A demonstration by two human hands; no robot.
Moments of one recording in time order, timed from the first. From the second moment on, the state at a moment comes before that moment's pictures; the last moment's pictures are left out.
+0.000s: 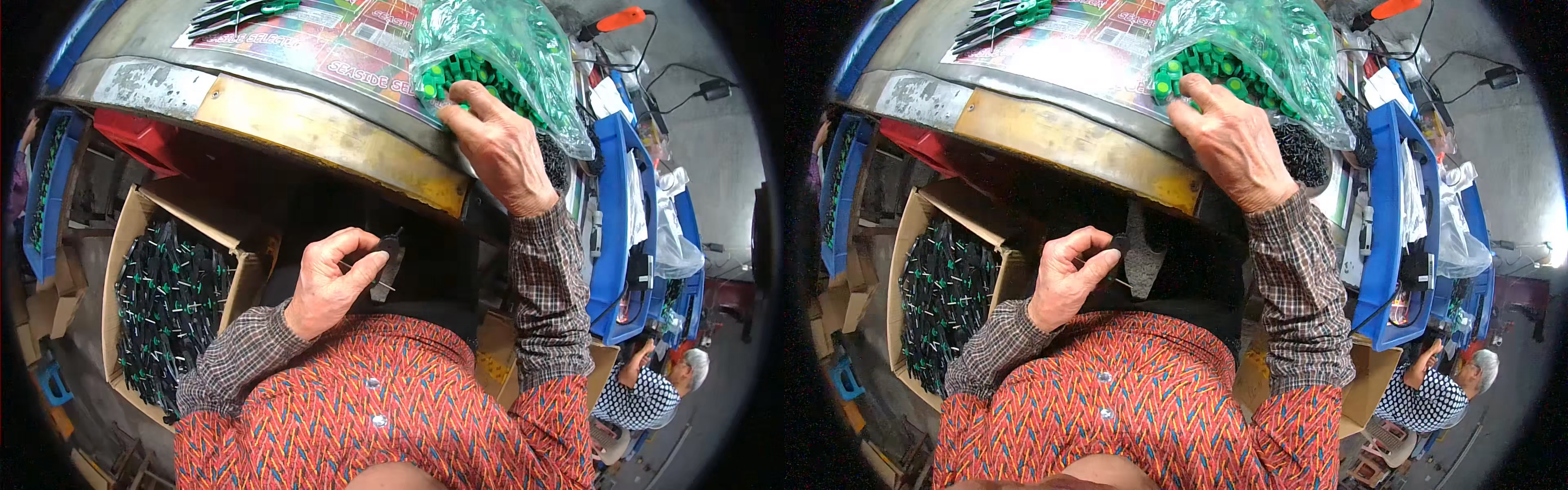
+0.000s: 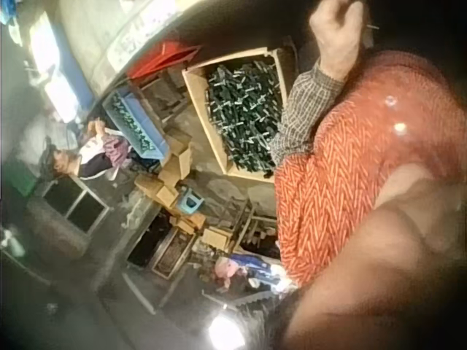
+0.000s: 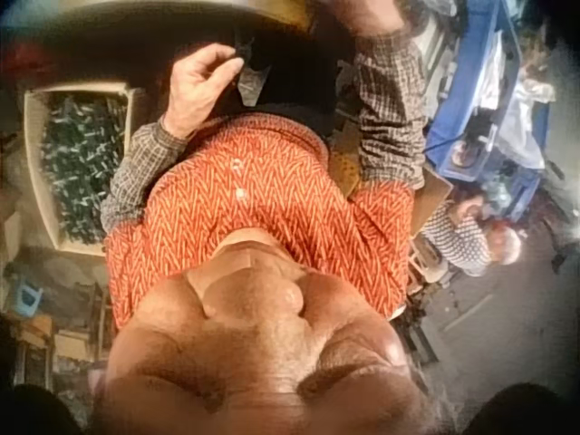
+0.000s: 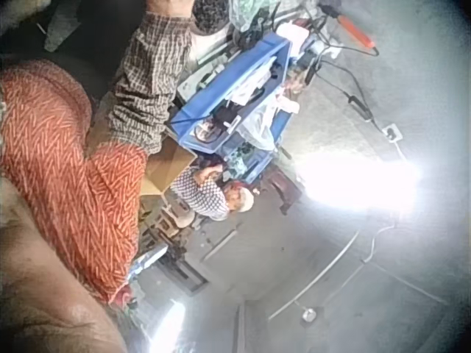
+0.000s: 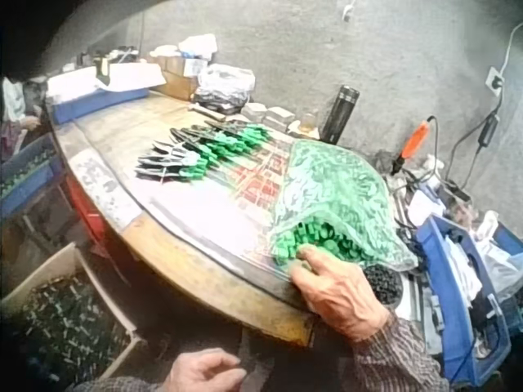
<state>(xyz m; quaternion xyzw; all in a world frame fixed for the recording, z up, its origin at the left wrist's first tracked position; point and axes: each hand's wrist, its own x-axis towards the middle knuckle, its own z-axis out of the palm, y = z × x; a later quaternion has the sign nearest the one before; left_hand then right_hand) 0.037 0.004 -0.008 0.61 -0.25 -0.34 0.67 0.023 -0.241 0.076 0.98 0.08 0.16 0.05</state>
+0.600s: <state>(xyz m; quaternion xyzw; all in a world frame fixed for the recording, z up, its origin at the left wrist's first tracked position) 0.018 0.009 0.014 0.54 -0.21 -0.48 0.66 -0.094 -0.183 0.052 0.63 -0.13 0.19 -0.74</state>
